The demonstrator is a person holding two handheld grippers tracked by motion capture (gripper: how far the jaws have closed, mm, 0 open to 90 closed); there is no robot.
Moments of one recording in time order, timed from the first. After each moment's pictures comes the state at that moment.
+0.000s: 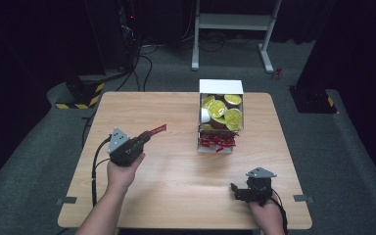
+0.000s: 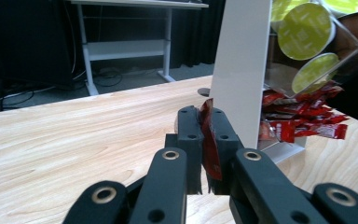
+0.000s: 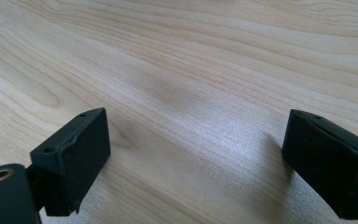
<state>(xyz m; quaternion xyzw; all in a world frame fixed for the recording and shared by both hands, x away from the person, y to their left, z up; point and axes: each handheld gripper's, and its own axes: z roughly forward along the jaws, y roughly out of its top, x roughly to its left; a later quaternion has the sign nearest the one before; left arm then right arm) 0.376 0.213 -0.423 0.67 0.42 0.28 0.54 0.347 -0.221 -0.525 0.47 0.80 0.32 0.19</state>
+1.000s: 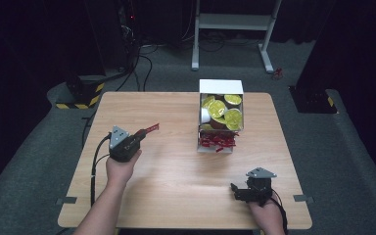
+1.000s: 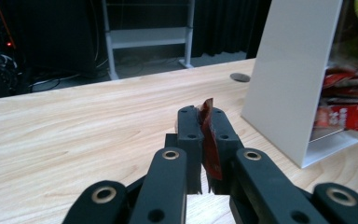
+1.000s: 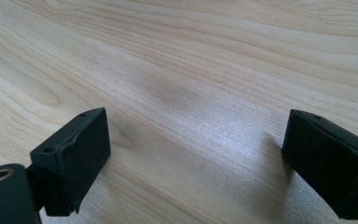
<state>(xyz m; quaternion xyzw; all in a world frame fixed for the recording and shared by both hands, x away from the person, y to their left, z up) 0.401 0.226 -0.451 0.67 0.45 0.30 0.50 0.346 -0.220 -0.525 0.47 0.80 0.32 0.19</state>
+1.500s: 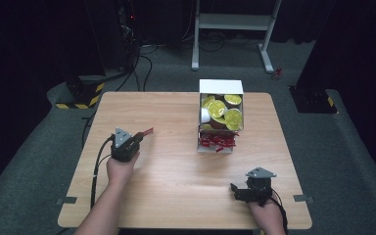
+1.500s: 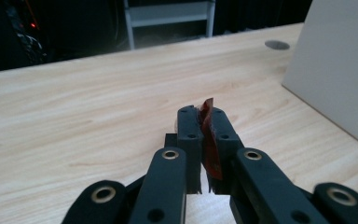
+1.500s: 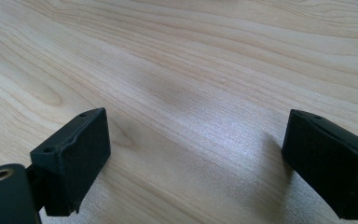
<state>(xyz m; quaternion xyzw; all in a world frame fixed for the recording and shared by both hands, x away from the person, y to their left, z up) 0.419 0.229 -0.485 0.69 0.47 0.31 0.45 0.347 -0.221 -0.525 0.46 0.80 0.32 0.19</state>
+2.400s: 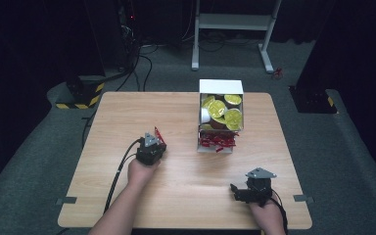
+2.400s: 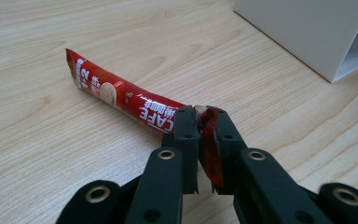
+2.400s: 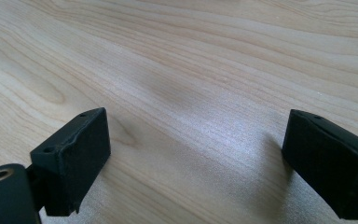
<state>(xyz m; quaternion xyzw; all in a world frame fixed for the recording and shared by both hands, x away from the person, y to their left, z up) 0.442 0.168 -0.521 0.77 0.45 0.22 0.39 0.345 -0.220 -0.525 0.46 0.80 0.32 0.19</state>
